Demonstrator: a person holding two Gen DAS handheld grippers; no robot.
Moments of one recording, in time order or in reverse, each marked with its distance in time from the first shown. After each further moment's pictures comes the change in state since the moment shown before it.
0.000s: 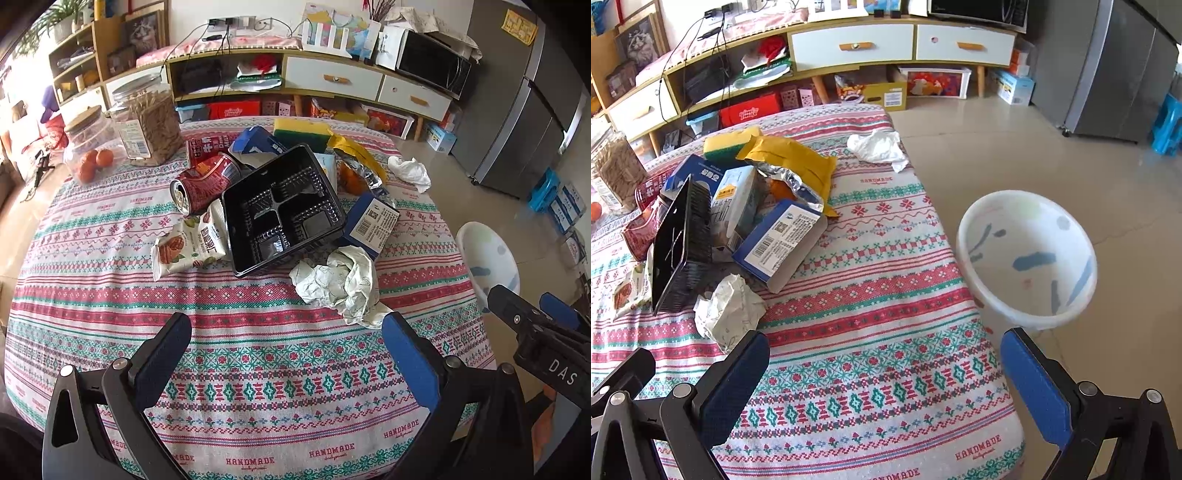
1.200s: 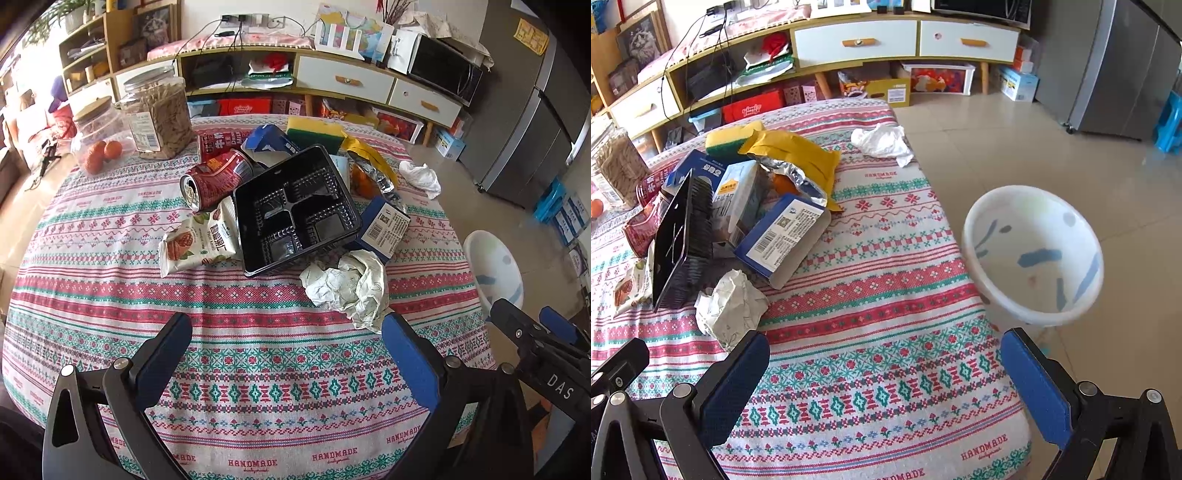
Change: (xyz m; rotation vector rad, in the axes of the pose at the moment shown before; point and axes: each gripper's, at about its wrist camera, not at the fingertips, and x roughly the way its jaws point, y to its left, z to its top) left arm 0.002 0.008 0.002 -0.044 0.002 0.013; right arm 0.005 0.001 -0.002 -0.004 0.006 0.013
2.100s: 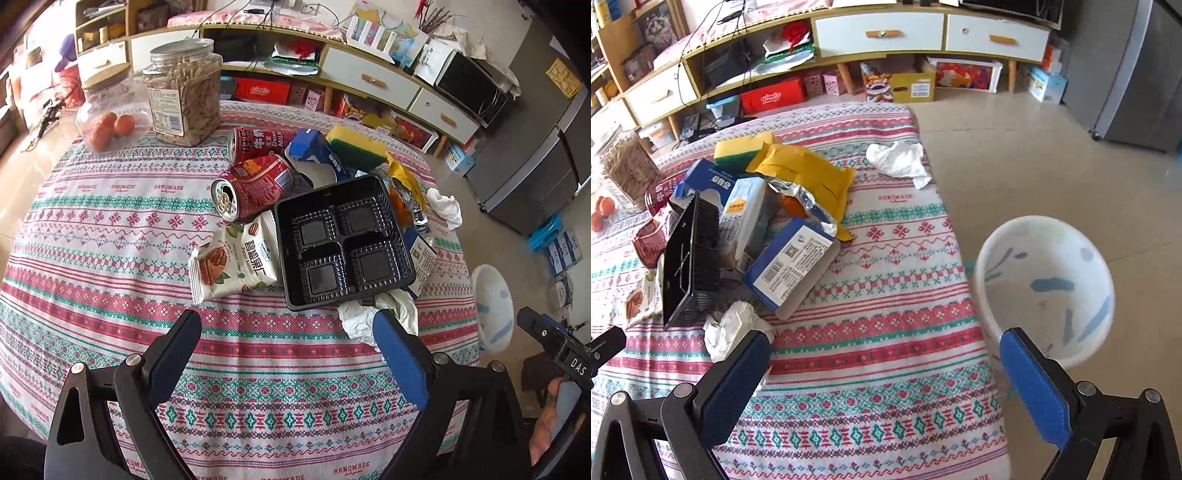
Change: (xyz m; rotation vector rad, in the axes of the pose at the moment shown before) left arm 0.020 0.063 0.048 -0.141 0.085 -0.073; right arm 0.017 -0.009 0.059 -0.051 0.080 0.104
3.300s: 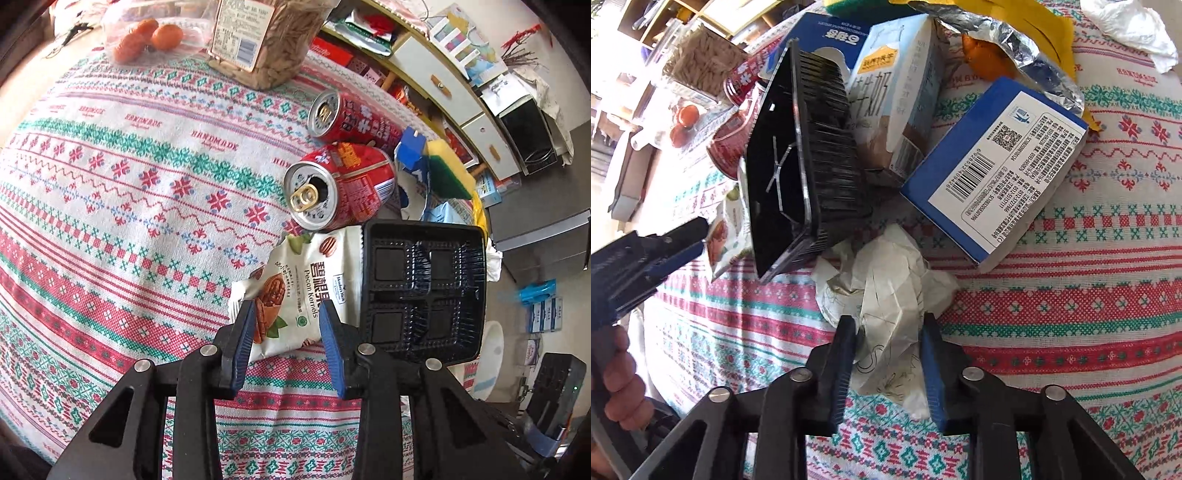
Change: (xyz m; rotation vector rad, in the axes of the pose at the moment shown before) left arm 0.078 0.078 0.035 -0.291 0.183 -0.034; right arm 0.102 0.087 -0.006 -0.050 0.376 0.451
